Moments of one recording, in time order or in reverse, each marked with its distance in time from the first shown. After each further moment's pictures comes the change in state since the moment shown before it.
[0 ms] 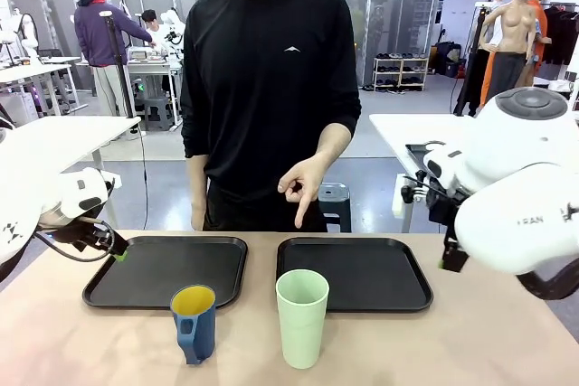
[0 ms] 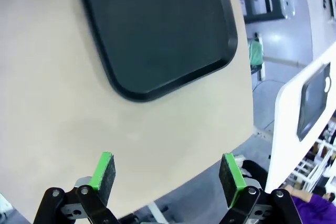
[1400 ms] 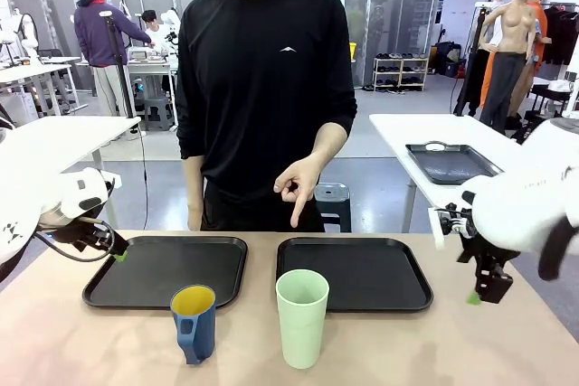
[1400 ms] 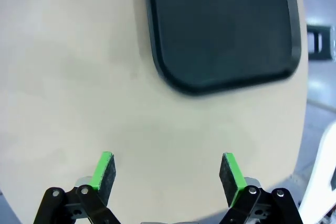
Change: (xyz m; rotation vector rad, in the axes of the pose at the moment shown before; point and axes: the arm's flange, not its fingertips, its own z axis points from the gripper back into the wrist) left arm 0.000 0.000 0.000 0.000 0.000 0.000; right arm -0.062 -0.005 -0.066 0.243 -0.162 0.127
